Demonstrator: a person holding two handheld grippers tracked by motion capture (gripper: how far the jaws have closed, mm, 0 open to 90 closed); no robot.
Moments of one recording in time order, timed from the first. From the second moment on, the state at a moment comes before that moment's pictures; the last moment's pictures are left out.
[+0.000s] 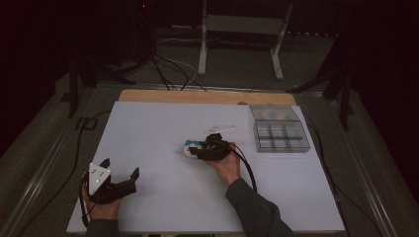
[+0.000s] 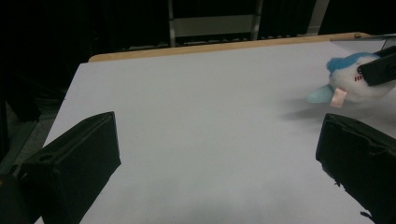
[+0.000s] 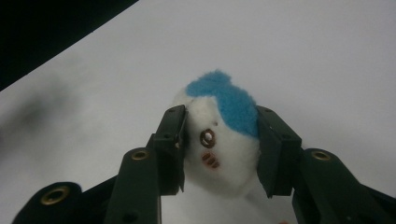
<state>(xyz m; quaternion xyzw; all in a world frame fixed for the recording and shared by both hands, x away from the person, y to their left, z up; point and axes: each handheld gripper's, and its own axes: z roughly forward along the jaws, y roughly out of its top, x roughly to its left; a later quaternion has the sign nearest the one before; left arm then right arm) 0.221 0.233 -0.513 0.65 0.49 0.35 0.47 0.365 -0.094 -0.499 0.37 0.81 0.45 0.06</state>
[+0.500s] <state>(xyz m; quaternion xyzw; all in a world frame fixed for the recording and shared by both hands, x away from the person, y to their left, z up) 0.221 0.234 -0.513 0.65 0.50 0.35 0.46 0.365 -0.105 -0.491 0.37 0.81 0.45 0.06</state>
